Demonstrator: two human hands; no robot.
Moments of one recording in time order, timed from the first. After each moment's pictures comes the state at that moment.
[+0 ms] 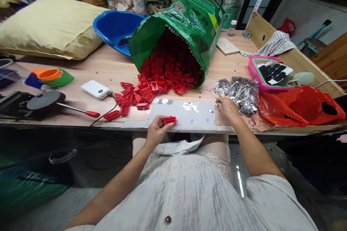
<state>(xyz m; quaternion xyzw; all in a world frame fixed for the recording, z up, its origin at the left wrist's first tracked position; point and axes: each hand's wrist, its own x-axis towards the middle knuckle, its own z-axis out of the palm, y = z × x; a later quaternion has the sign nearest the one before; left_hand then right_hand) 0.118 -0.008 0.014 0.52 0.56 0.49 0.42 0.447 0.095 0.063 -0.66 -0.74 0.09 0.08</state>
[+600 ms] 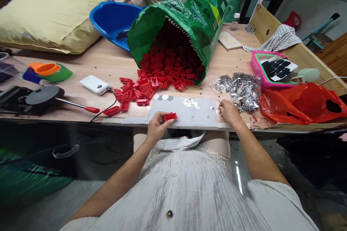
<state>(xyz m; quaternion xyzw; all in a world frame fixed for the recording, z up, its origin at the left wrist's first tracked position) 0.119 -0.009 0.014 0.52 0.56 0.50 0.41 0.461 0.072 0.037 -0.65 -0.75 0.09 0.09</state>
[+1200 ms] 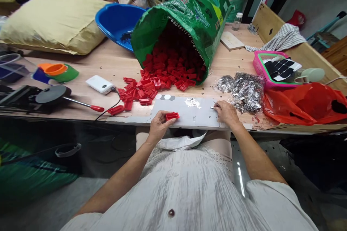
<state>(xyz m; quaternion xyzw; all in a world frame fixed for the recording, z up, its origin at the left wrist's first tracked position) 0.119 -0.008 0.013 0.51 0.55 0.51 0.43 0.435 0.062 0.049 -0.61 -0.77 0.11 0.15</state>
